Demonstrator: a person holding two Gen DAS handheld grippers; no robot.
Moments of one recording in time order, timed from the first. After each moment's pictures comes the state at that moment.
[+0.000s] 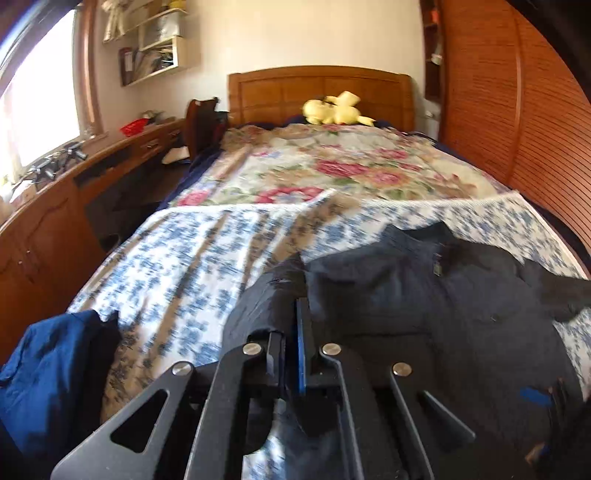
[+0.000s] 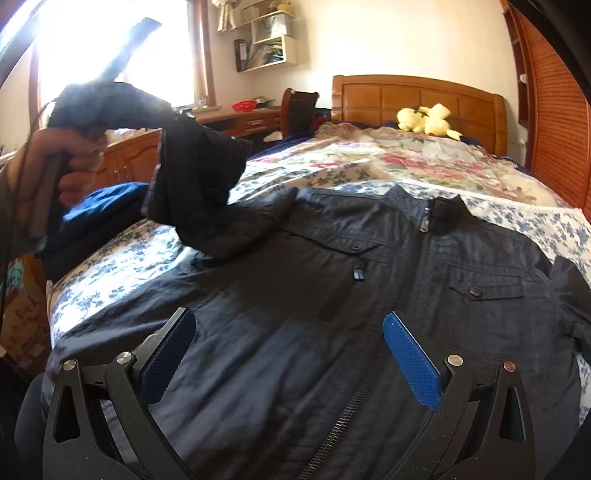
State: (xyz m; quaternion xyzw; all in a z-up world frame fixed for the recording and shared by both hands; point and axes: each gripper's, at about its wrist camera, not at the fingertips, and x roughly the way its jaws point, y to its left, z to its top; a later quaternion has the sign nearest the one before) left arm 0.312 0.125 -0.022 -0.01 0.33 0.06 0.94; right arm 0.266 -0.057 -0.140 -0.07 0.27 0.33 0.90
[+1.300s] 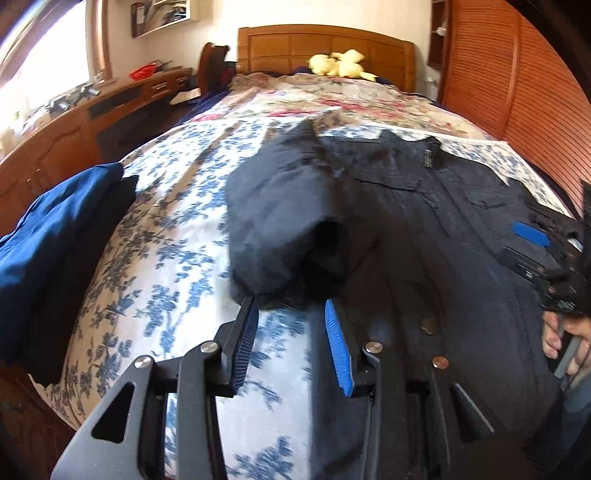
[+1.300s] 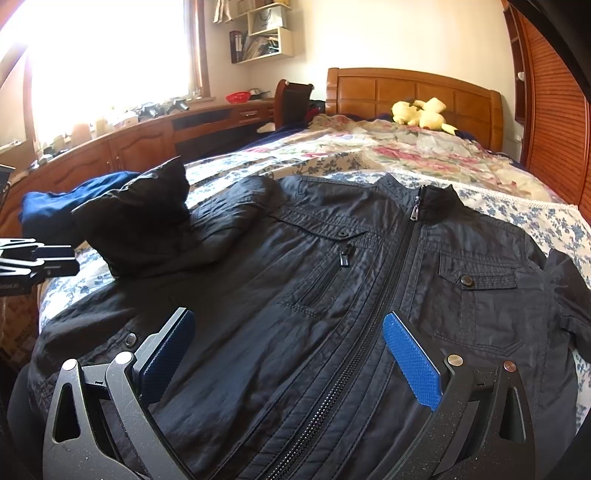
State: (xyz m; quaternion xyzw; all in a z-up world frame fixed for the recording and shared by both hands) left arm 0.160 0.140 -0.117 -0.04 0.40 0.07 0.91; right arm 0.273 -0.060 -0.152 -0.08 0.29 0.32 0.90
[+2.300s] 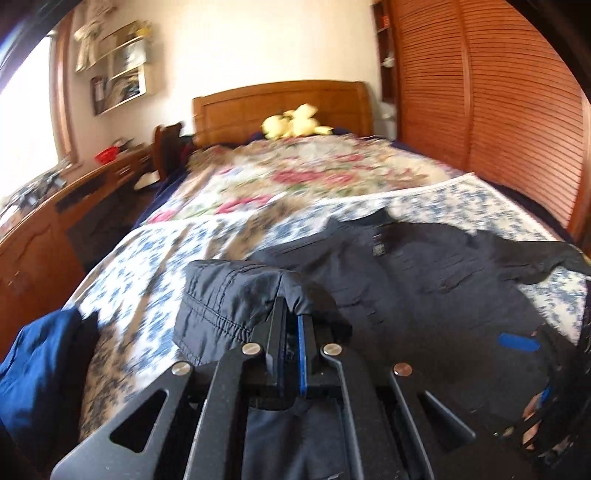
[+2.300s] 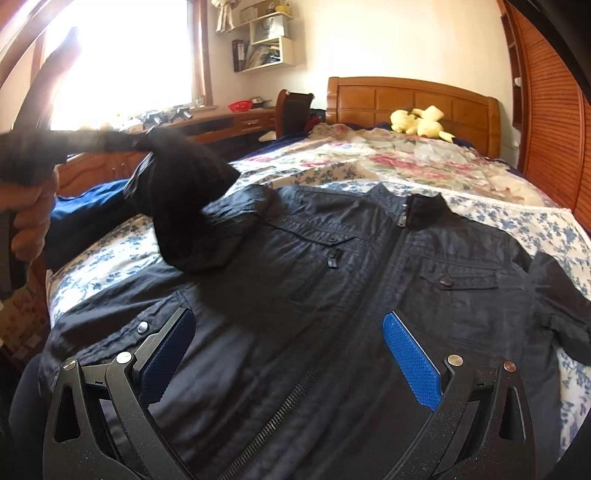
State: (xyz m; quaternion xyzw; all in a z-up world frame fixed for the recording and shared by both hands) left arm 0.252 0.050 -0.024 0.03 0.29 0.00 0.96; right arm 0.253 -0.090 -0.134 -0.08 0.27 0.32 0.90
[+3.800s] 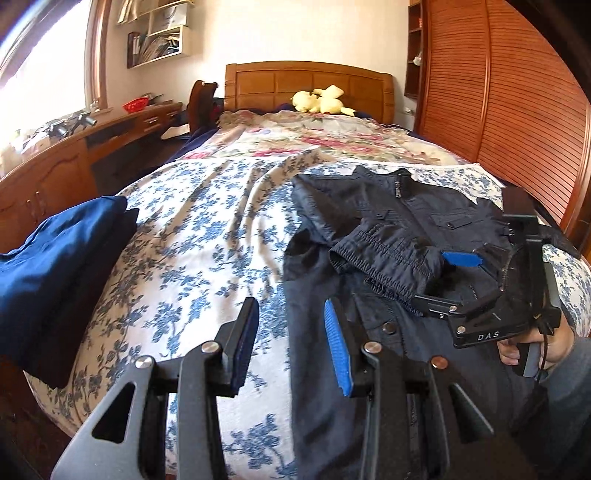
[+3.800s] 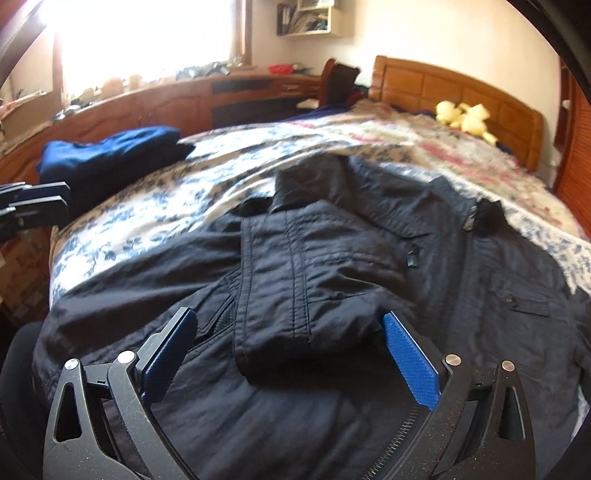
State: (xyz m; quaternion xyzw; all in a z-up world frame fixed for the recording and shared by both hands) left arm 0.111 0.128 -0.086 -0.04 0.33 0.03 0.94; right arm 0.256 0.006 -0.163 -0.16 0.32 0.37 0.86
